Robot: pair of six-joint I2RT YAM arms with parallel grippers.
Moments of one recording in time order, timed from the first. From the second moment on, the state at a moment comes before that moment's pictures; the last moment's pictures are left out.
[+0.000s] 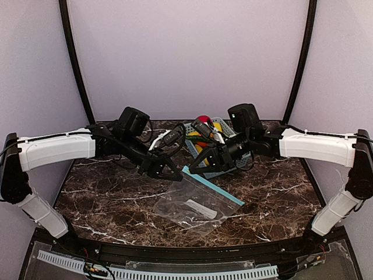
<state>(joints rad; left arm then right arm) -0.78 1.51 1.18 -0.38 1.12 -0.03 0.82 1.55 1.17 -0.14 -1.14 0.18</state>
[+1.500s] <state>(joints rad) -0.78 1.51 1.10 -0.21 1.05 -0.16 0.84 1.57 1.17 -0.16 -1.02 0.17</state>
